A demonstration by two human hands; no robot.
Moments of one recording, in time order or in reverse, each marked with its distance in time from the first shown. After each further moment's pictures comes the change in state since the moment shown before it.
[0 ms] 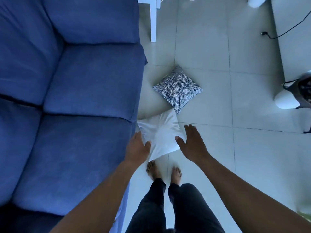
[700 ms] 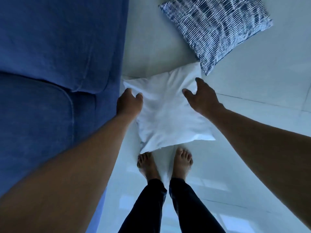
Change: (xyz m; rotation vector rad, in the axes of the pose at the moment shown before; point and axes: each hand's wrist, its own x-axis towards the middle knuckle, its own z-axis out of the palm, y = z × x) left_hand 0.417 -0.142 0.229 -0.072 0.057 -0.371; right_hand 0.410 0.151 0.238 -0.001 -0.129 0.089
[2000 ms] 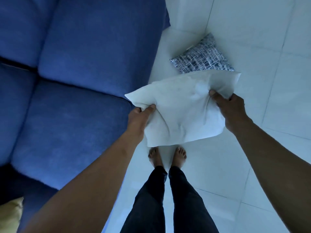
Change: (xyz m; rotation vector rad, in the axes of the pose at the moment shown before) left_hand -0.296 0.055 -0.199 -1.034 -0.106 -0.080; right_hand -0.259 -0.087 -0.256 0.850 0.189 0.079
